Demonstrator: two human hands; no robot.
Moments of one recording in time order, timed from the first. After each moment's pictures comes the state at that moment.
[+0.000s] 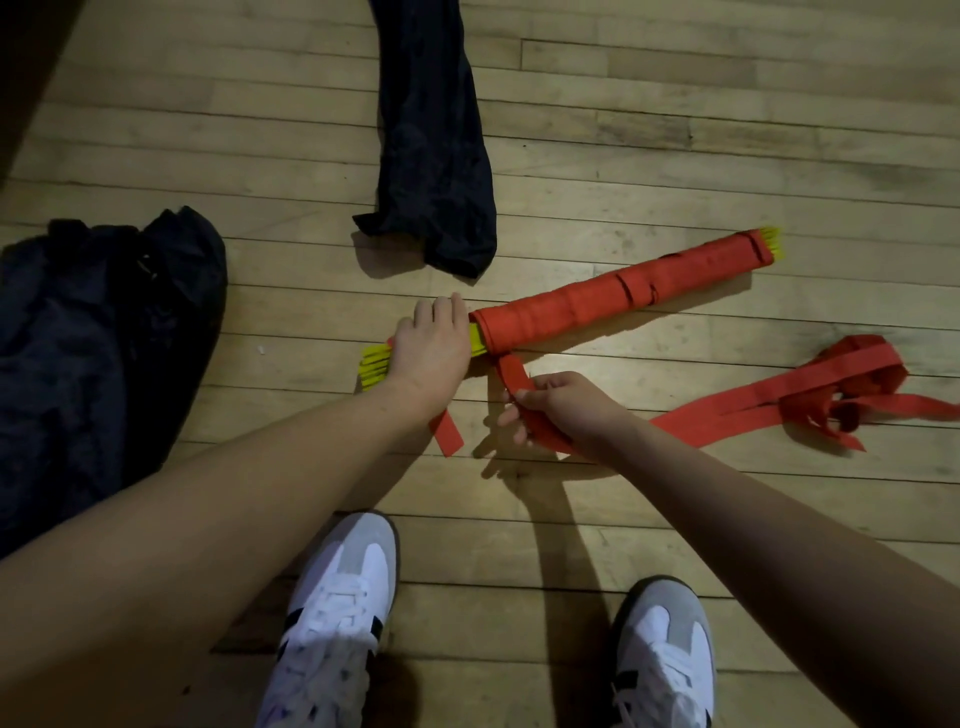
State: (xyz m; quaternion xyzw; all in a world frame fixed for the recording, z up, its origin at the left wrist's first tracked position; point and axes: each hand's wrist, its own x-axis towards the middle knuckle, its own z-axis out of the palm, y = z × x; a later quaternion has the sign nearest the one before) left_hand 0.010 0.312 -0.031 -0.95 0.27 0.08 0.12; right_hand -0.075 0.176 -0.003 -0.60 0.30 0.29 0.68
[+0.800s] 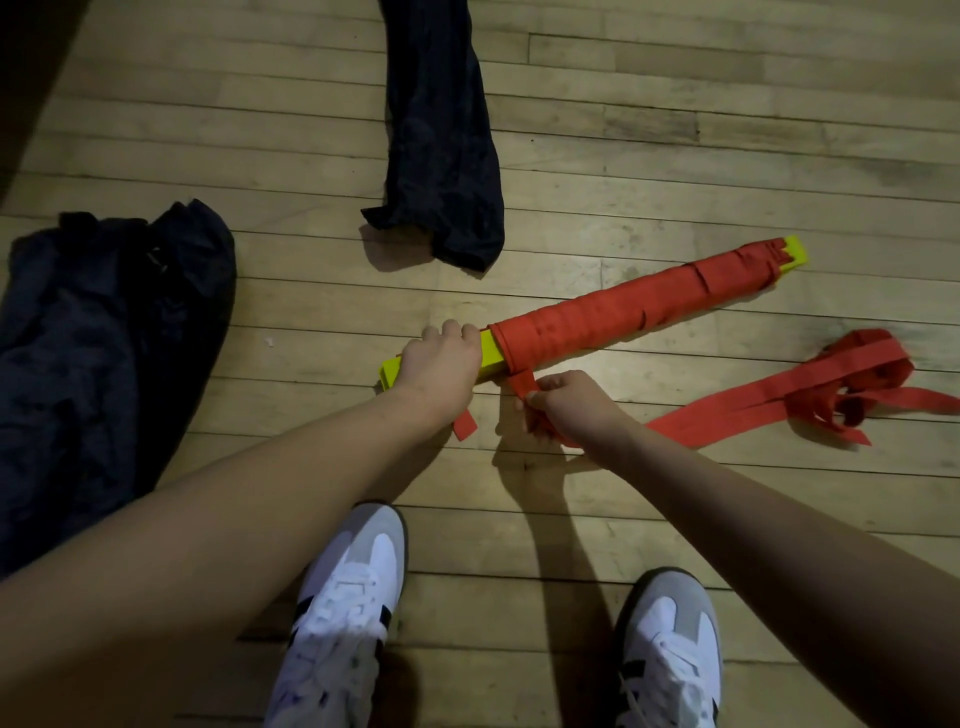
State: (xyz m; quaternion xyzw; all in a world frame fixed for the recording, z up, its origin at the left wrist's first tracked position) left_hand -0.006 0.319 -0.027 -0.95 0.26 0.15 0.07; right_hand -0.081 0.188 -0.010 -0.73 0.29 0.25 0.56
